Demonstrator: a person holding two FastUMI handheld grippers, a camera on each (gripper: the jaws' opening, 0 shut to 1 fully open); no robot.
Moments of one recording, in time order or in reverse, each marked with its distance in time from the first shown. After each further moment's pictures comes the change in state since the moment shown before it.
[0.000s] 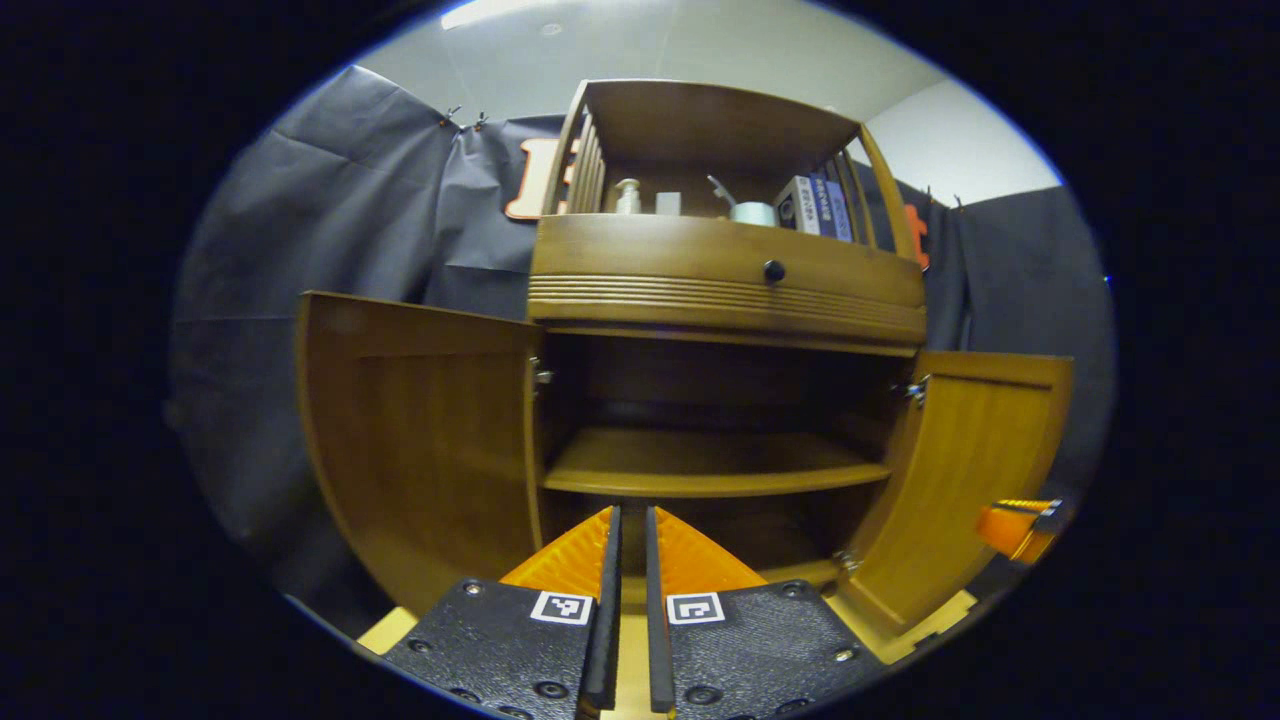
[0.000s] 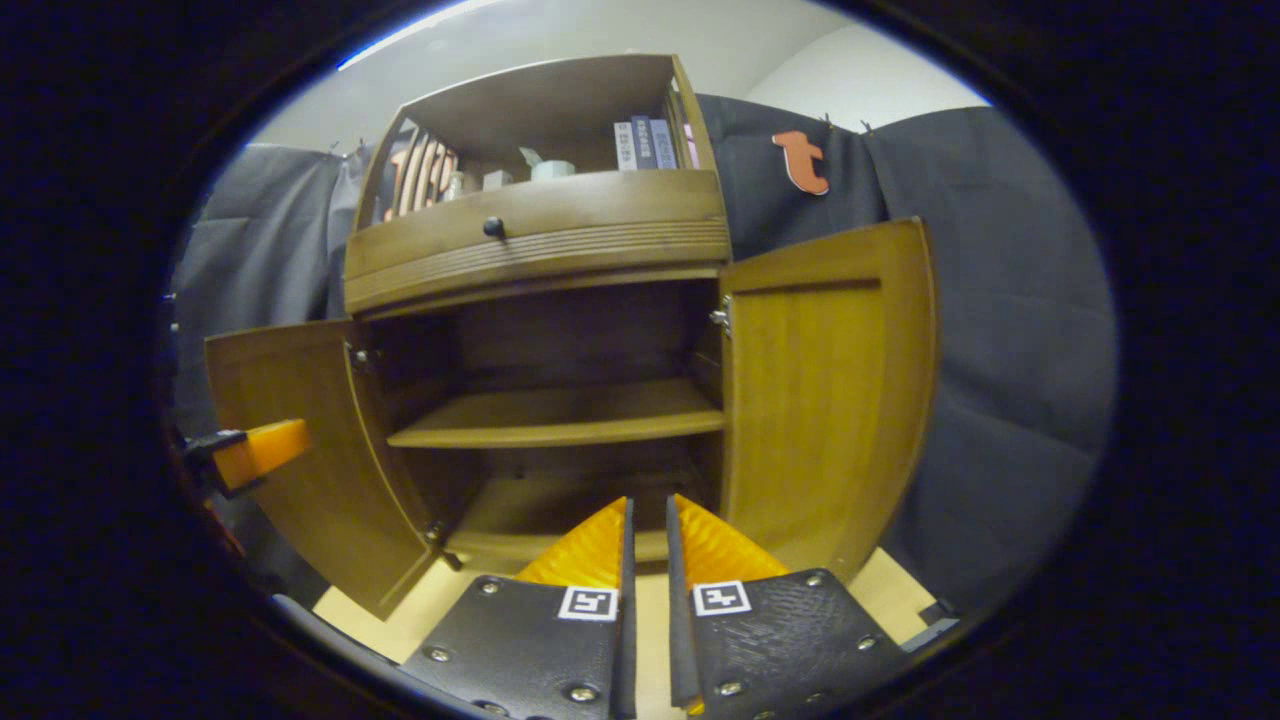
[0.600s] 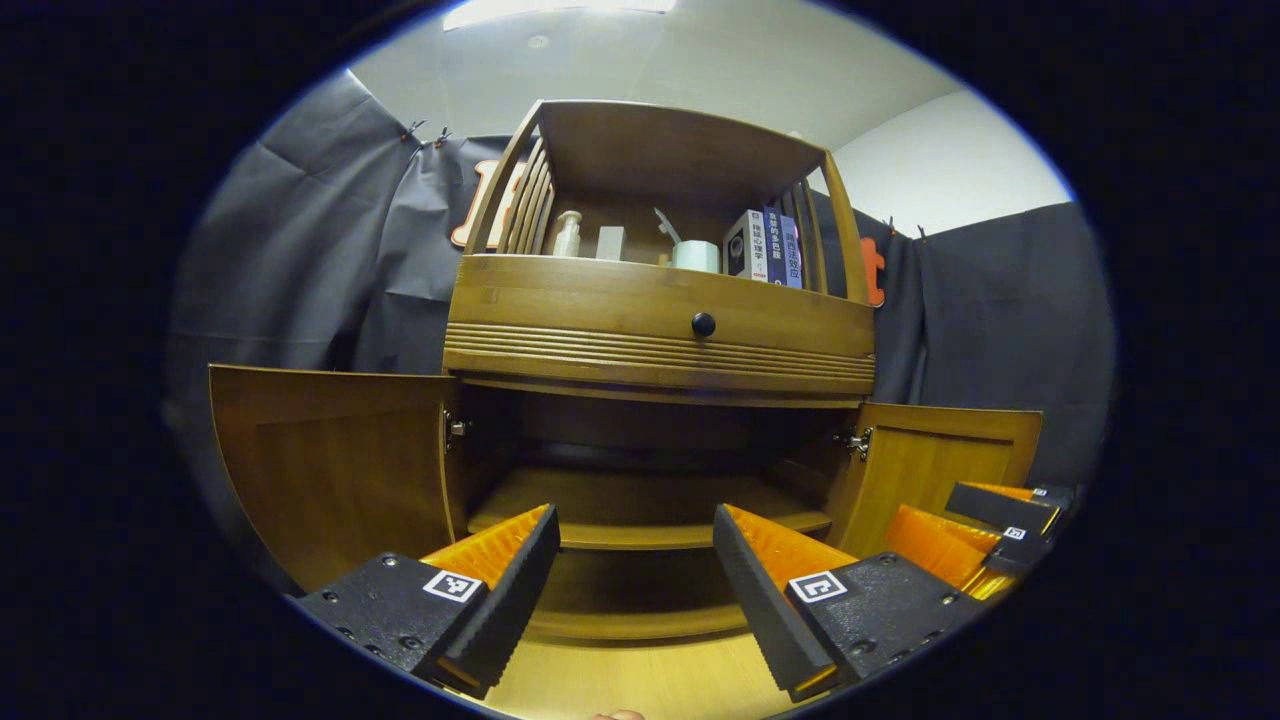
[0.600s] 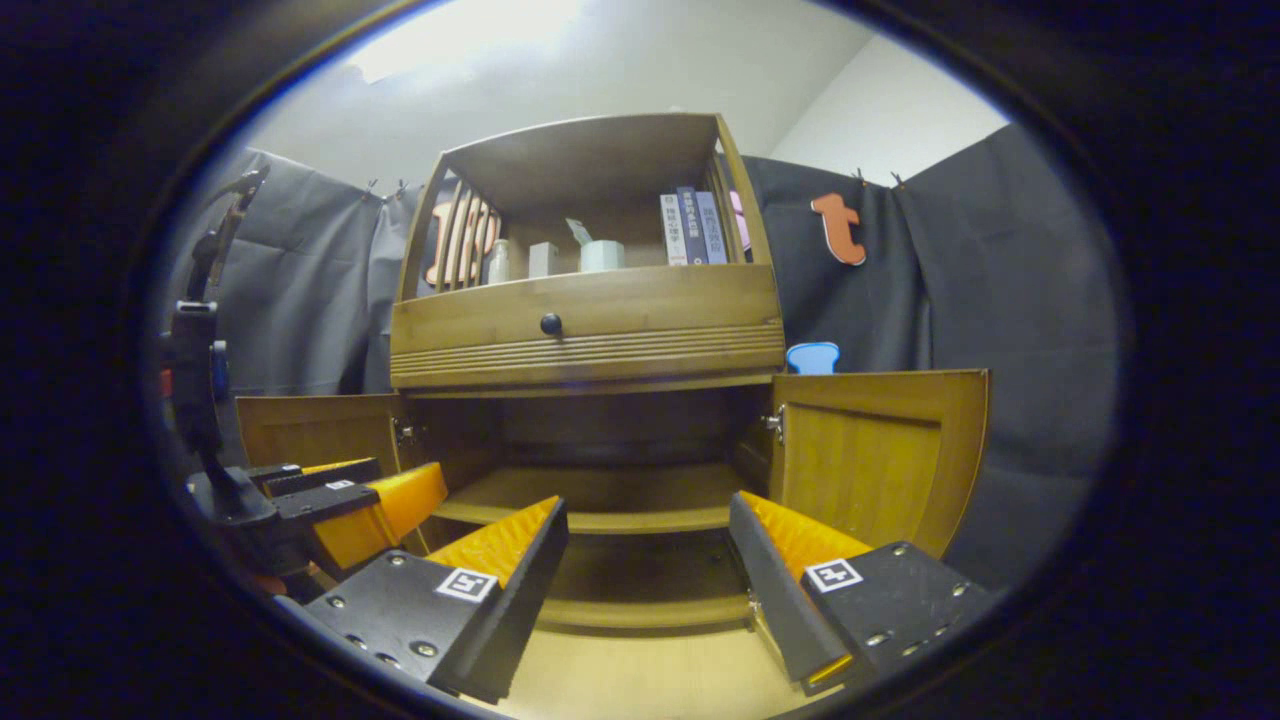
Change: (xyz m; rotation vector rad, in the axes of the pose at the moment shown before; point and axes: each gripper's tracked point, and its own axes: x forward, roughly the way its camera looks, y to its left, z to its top) left arm 0.021 -0.040 0.036 0.021 -0.072 -0.098; right arm -0.003 0.038 0.076 -0.059 -0.200 0.058
